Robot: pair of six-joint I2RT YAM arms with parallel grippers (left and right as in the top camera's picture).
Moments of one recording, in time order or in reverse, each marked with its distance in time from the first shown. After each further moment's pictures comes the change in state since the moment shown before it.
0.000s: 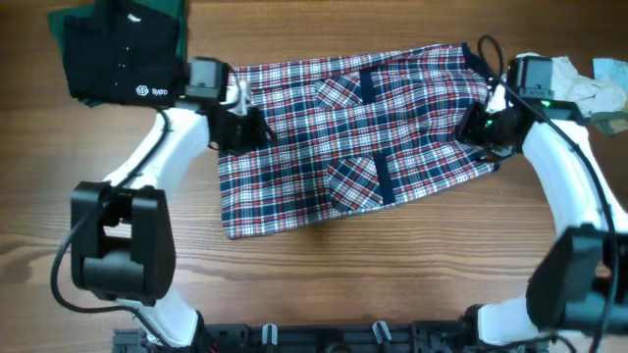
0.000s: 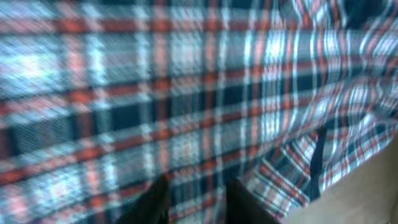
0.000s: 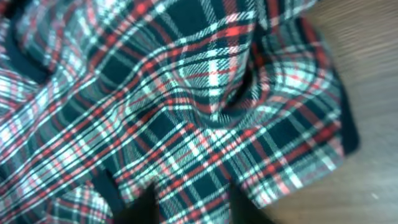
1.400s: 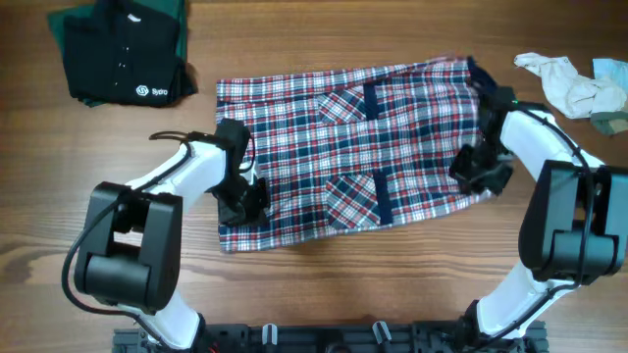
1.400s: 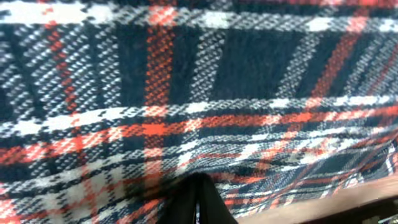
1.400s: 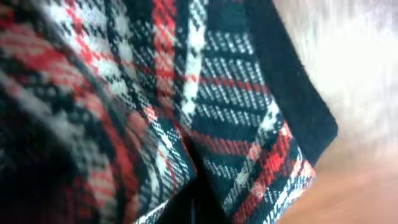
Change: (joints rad) left arm -0.064 -0.027 -0.275 -0.227 -0.050 -0.023; right arm 0.002 0.234 -0.029 -0.233 0.210 0.188
